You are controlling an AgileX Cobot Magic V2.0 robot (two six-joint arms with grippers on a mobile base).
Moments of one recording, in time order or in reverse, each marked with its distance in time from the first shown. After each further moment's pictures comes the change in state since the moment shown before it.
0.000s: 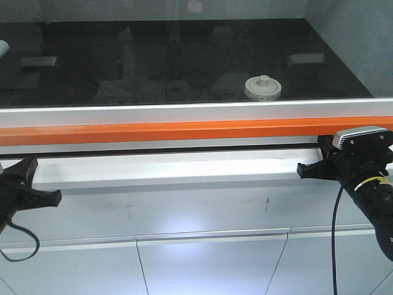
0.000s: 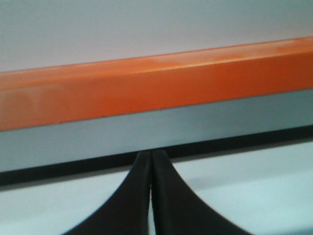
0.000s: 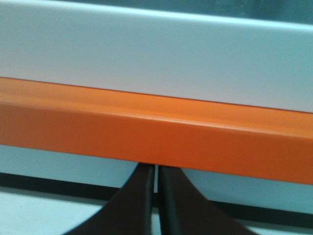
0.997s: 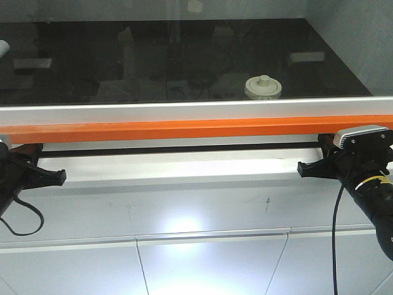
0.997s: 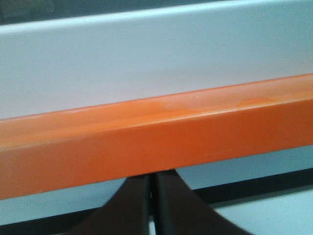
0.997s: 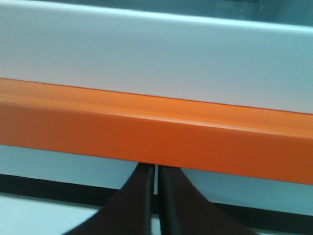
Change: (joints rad) left arm 0.000 -0.022 -0.143 0.009 0.180 0.001; right arm 0.000 -0.011 0.000 0.000 -0.005 0.001
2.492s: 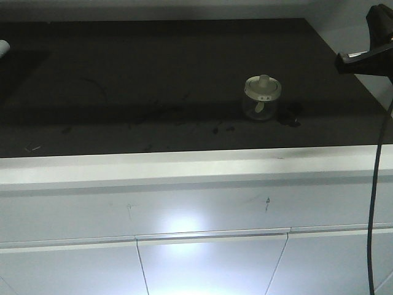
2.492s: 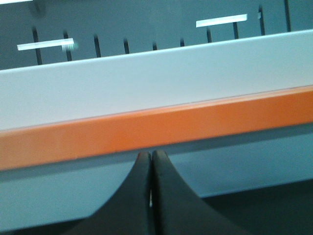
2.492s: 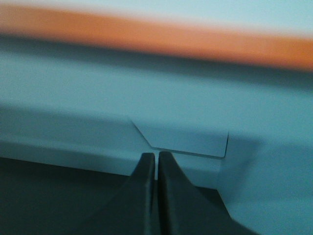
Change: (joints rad) left arm 0.000 -0.464 -0.404 0.003 0.374 -0.001; right arm 0.000 -0.399 -0.303 -0.026 0.310 0.041
